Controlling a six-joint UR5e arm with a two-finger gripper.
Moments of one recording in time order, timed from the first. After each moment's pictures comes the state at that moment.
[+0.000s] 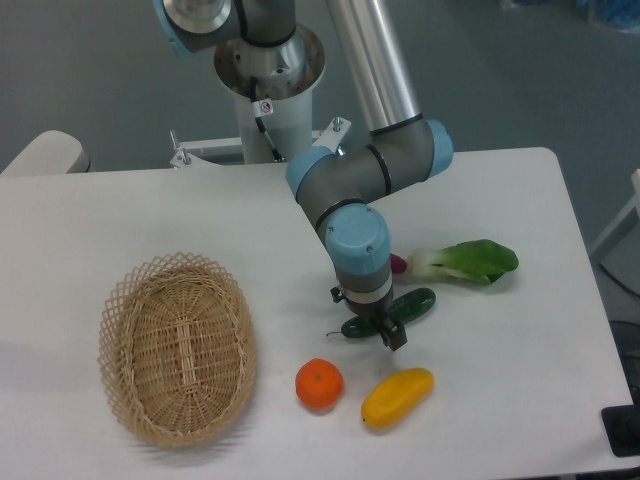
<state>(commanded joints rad) 2.45 -2.10 -1.73 -0.82 1.71 1.44</state>
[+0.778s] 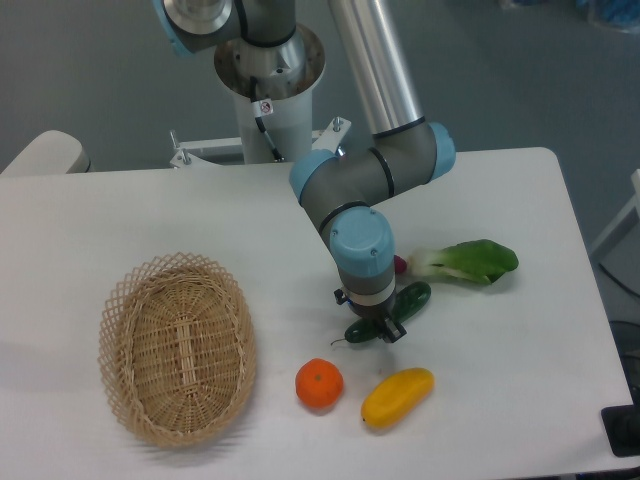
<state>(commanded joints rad) 2.46 -2.10 -1.70 -0.83 1.70 1.46</state>
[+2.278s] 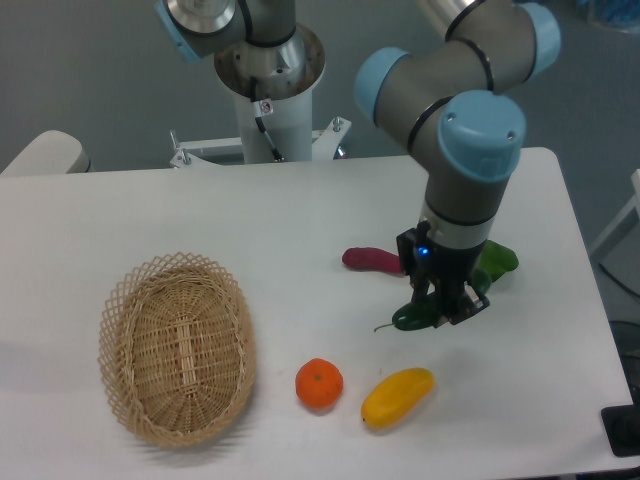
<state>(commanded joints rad) 2.59 -1.97 -1.34 -1.25 1.46 1.59</state>
